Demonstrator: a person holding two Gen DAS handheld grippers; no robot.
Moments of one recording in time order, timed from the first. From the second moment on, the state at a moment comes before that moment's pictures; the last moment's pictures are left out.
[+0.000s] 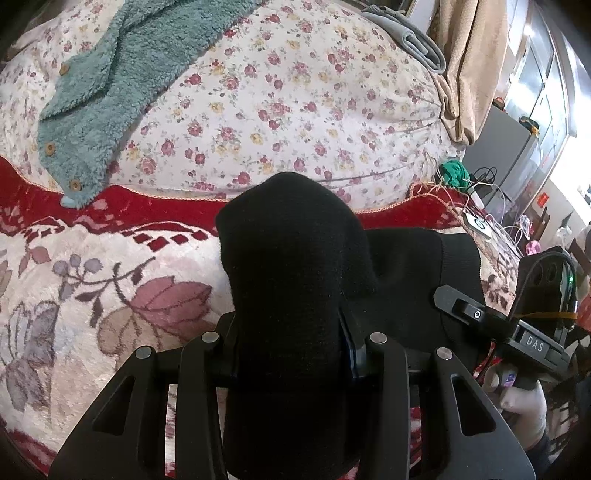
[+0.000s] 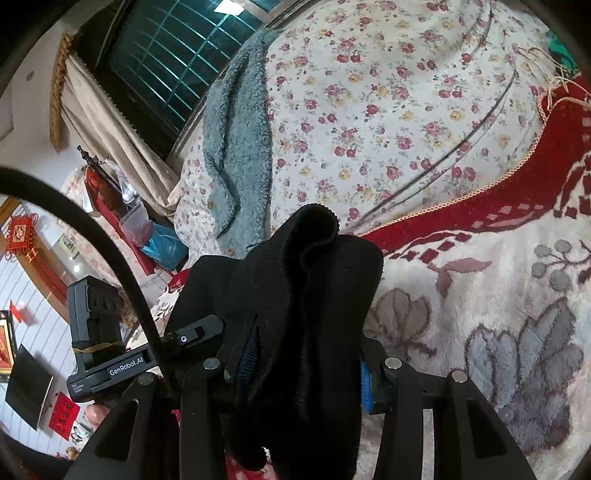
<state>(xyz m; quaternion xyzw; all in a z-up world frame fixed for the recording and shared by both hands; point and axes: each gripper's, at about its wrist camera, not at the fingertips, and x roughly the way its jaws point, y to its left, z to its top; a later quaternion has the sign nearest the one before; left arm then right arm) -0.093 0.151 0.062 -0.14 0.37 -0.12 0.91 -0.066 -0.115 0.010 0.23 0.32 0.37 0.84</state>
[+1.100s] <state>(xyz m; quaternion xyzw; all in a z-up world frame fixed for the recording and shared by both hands) -0.145 0.347 0.026 -0.21 0.39 0.06 0.90 -0.028 0.114 -0.024 0.19 0.42 0.48 0.74</state>
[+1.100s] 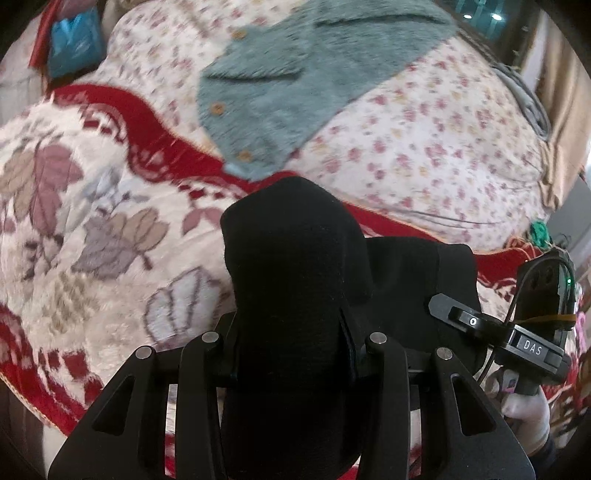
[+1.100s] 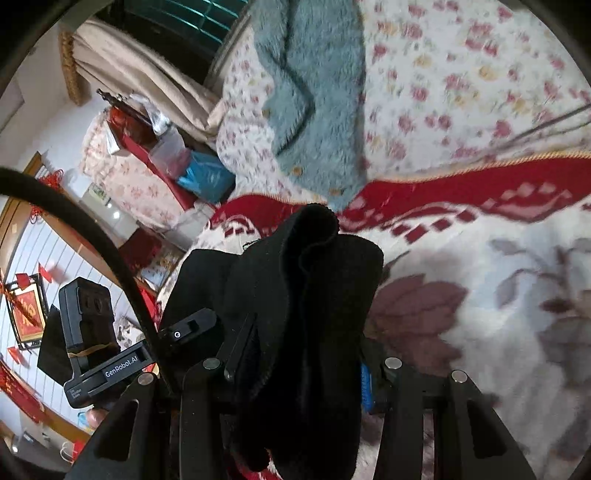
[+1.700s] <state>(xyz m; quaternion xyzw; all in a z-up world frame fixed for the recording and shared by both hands) -0.160 0.377 0.005 -0.23 0.39 0.14 0.88 -0.040 0.127 -0.018 0.05 0.41 0.42 0.81</state>
